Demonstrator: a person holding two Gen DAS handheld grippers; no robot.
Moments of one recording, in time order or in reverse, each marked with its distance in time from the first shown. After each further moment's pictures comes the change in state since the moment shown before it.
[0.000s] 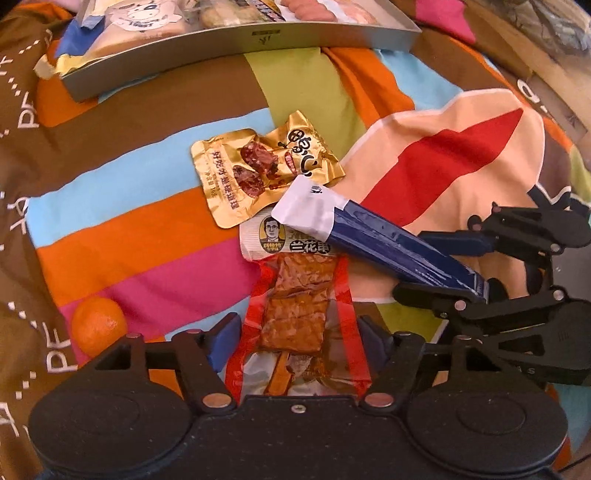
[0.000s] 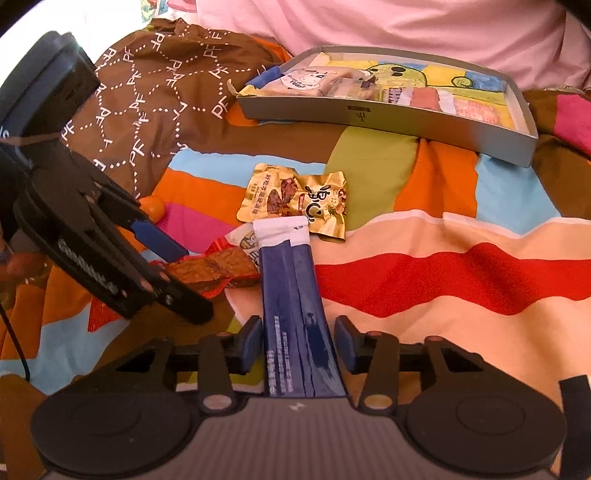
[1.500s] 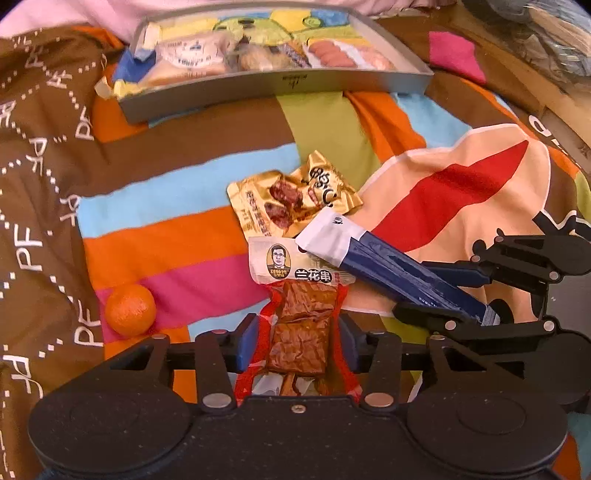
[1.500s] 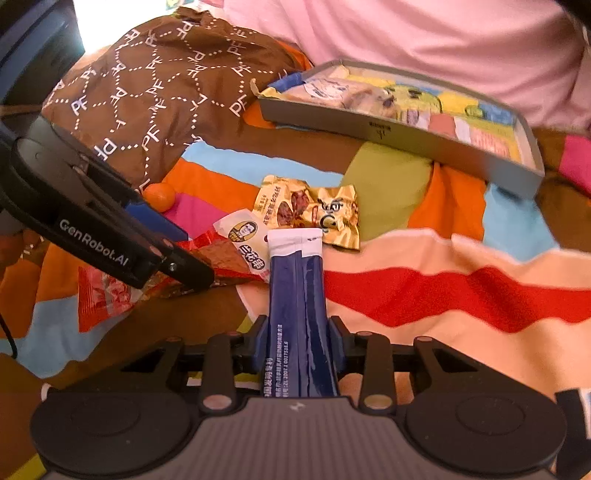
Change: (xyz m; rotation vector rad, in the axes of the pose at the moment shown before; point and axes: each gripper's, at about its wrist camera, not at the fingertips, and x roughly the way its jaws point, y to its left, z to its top) left arm -0.027 -0.009 -0.020 -0.055 -0.179 0.113; right arm -0.005 0.028 -0.004 -0.135 -0.034 -0.081
